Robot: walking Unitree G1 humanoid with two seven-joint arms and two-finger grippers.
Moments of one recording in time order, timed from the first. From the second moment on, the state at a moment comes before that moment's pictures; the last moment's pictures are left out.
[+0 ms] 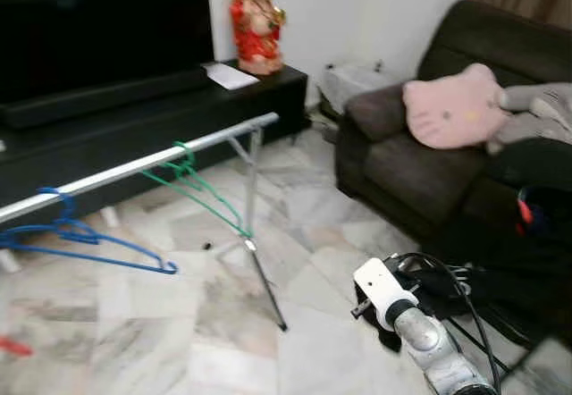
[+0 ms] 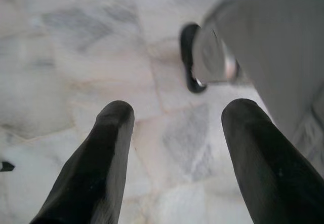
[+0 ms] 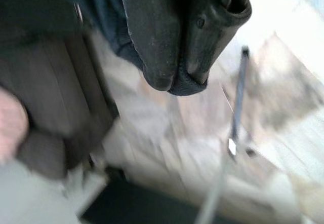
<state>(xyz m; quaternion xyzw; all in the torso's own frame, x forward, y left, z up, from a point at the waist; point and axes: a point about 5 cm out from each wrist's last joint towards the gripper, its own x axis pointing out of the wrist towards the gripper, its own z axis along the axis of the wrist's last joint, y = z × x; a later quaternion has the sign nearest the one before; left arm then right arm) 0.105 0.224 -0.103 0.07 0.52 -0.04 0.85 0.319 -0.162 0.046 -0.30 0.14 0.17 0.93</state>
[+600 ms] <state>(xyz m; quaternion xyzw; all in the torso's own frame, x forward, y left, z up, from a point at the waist) 0.107 0.228 -0.097 0.03 0.44 0.07 0.90 0.285 -0.172 -0.015 -0.01 0.31 0.06 0.95</state>
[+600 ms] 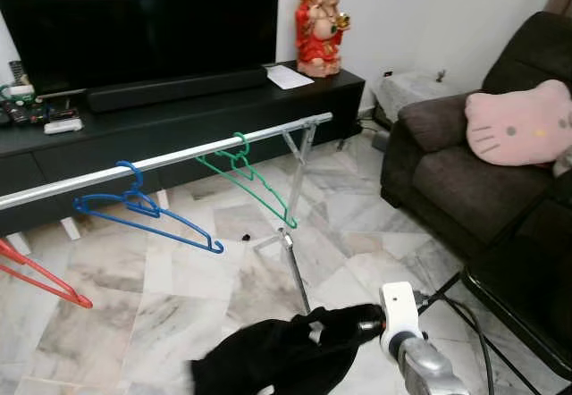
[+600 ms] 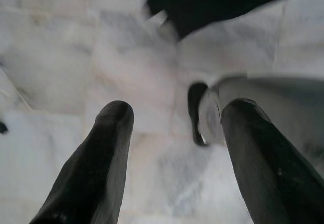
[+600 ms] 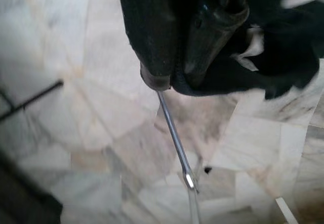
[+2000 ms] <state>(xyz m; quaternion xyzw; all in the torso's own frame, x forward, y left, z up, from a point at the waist) 0.269 0.195 0.059 0.04 -0.03 -0.05 1.00 0.245 -0.171 -0.050 0.06 0.39 -0.04 0.92</state>
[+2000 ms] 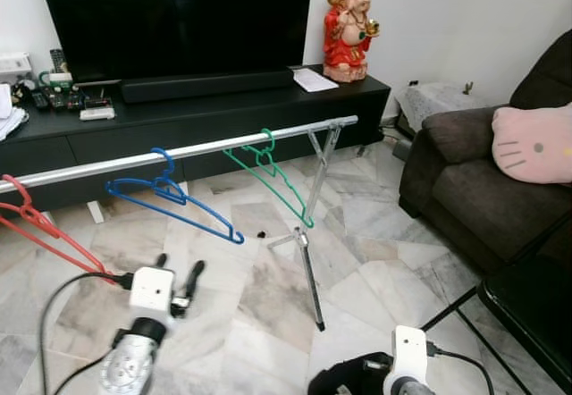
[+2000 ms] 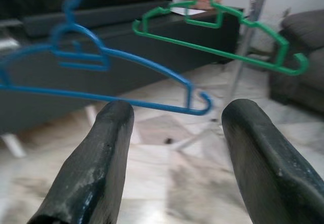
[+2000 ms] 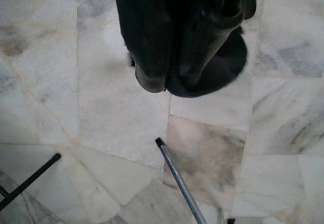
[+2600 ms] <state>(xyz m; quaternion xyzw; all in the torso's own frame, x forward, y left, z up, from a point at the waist) 0.248 0.217 0.055 0.01 0.01 -0.02 1.00 0.220 -0.171 -0.067 0.07 0.42 -0.06 0.90</state>
